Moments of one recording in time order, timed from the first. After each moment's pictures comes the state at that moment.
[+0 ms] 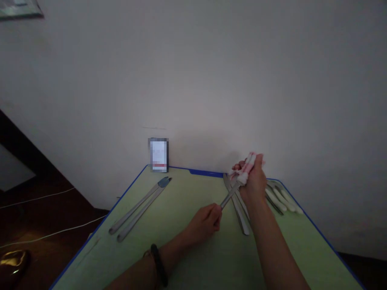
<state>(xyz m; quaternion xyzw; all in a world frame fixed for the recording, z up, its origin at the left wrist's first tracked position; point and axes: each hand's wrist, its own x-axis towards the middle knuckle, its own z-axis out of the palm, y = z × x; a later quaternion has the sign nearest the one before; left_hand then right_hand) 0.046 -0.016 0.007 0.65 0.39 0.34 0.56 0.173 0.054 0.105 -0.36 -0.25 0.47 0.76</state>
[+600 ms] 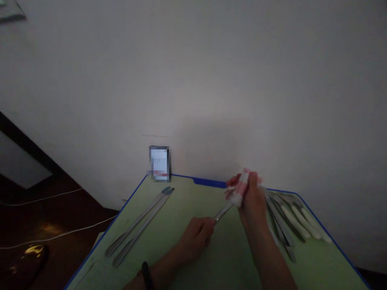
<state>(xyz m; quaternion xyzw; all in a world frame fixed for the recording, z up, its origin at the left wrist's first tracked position) 0.024 0.013 0.008 0.61 0.47 0.34 0.54 0.164 0.071 0.084 -0.44 -0.30 0.49 0.69</state>
